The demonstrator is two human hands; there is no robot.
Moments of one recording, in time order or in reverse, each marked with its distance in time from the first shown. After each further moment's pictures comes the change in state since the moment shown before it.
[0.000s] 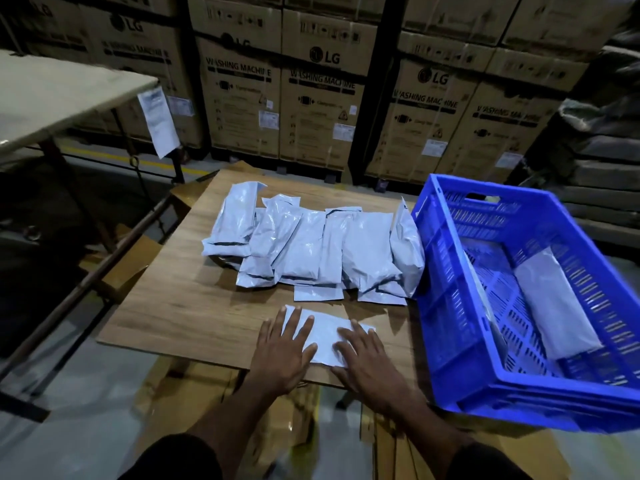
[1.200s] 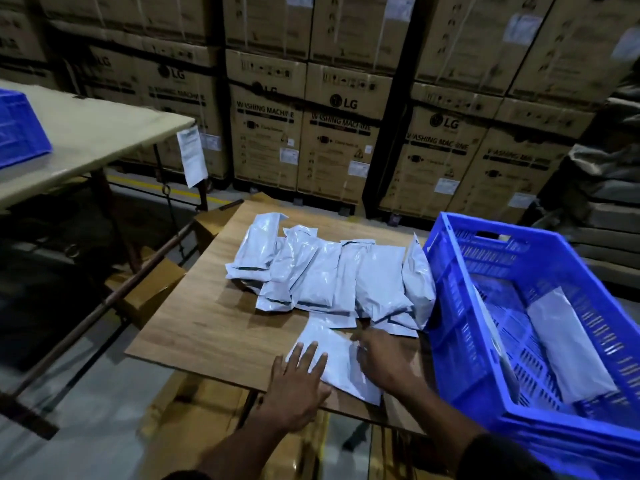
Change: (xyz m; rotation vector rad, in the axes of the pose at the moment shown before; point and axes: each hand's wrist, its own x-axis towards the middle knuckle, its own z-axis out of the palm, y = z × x) left_hand -0.025 0.013 -0.007 0.121 0.110 0.031; right_hand 0.053 0.019 -0.063 0.321 0.050 0.203
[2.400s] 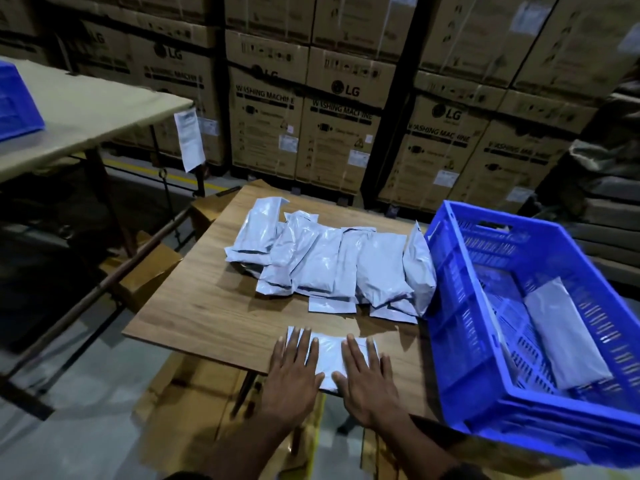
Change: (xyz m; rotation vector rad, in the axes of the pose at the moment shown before) left_hand -0.016 0.010 0.014 -0.049 0.096 -0.035; right_hand -0.059 -0.030 0.065 -0.223 -0.218 0.122
